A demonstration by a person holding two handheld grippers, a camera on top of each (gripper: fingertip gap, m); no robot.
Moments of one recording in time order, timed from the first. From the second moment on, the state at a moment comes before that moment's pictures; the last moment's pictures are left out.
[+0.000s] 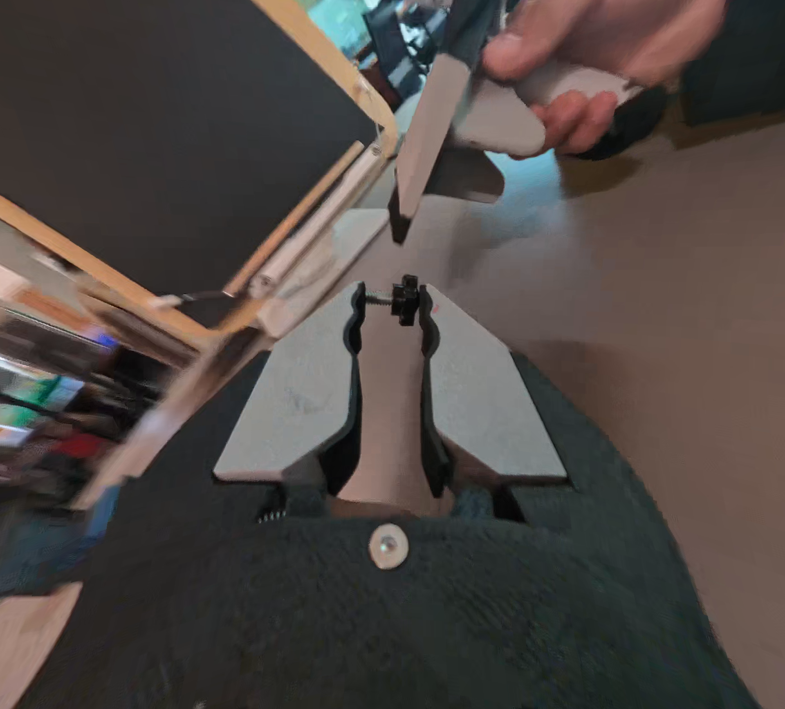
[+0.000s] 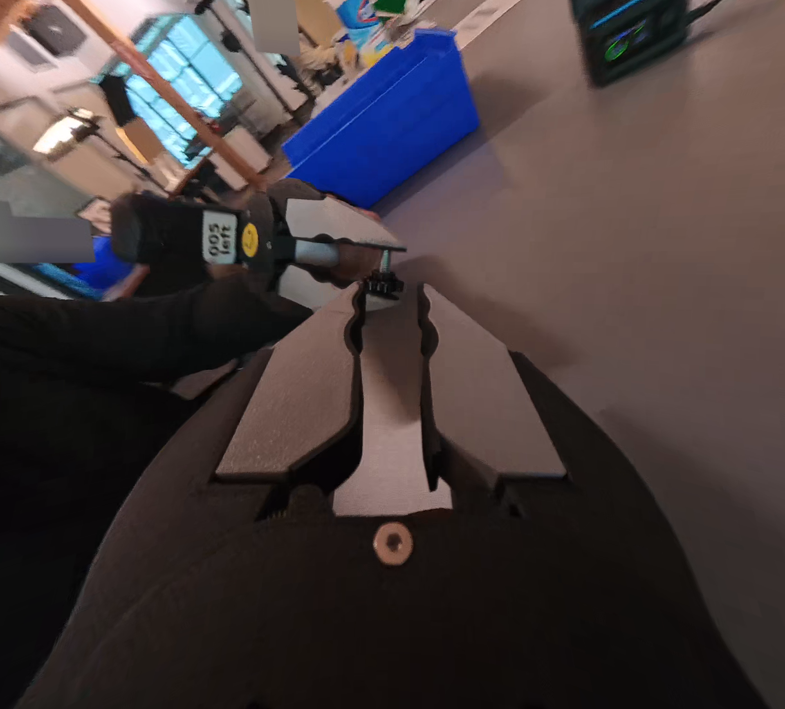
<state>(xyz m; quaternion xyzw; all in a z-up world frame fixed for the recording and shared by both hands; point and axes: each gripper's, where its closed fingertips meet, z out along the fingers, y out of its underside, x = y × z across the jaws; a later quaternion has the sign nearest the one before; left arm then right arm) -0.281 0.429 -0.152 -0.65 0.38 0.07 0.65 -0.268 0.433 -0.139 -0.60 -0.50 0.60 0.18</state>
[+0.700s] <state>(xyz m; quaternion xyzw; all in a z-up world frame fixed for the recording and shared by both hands) -0.287 0.419 -0.136 -0.68 0.04 -0.57 0.47 -0.293 0.408 -0.141 -0.46 -0.69 0.33 0.46</state>
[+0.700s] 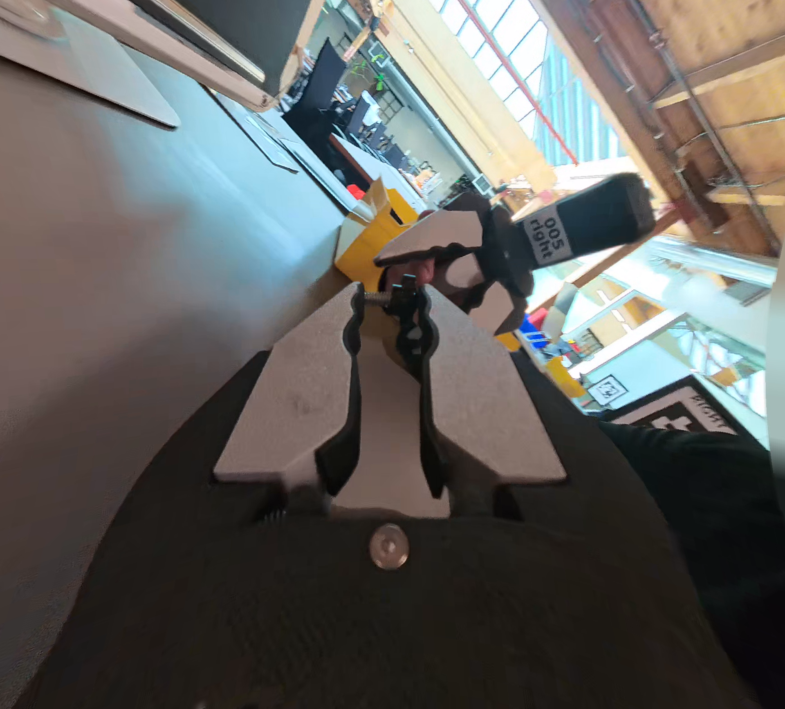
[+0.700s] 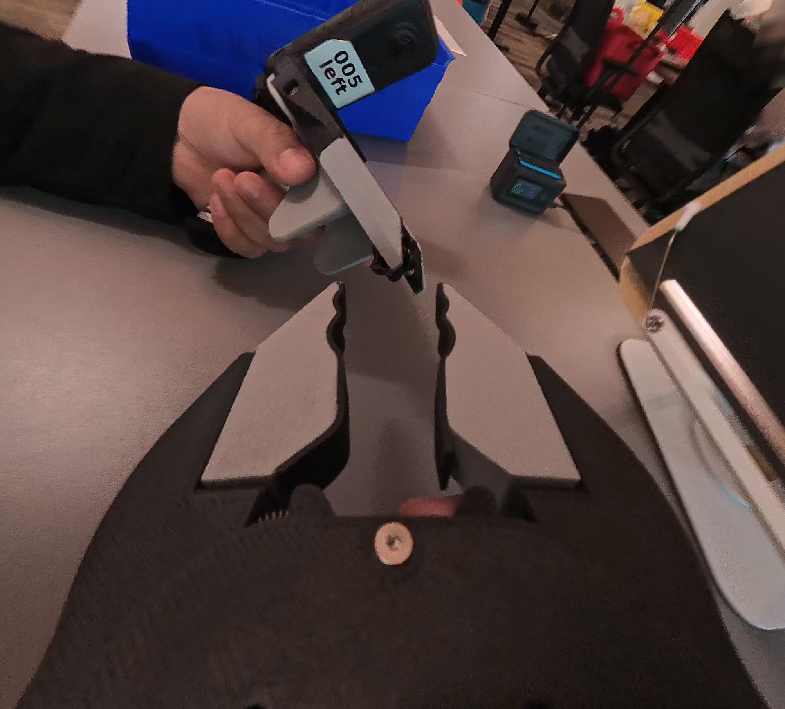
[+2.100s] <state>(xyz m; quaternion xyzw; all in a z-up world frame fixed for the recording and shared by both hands) -0.205 0.348 -0.208 -0.58 0.62 -0.04 0.52 -0.211 0.329 -0.222 -0.52 -0.76 0.39 -0.05</state>
